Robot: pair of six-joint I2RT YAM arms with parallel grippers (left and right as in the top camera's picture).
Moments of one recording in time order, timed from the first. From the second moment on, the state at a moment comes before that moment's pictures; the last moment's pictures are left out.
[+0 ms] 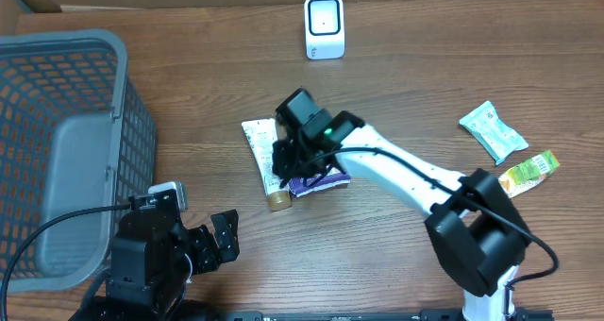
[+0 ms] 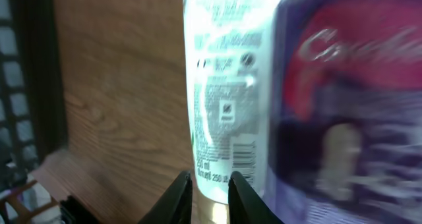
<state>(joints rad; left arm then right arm) -0.20 0.61 1.01 -1.26 -0.01 -0.47 0.77 2.00 1.49 -0.64 -0.37 0.64</state>
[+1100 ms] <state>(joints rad) -0.20 0.61 1.01 -1.26 -0.01 -0.47 0.40 2.03 1.49 -0.79 -0.06 0.54</state>
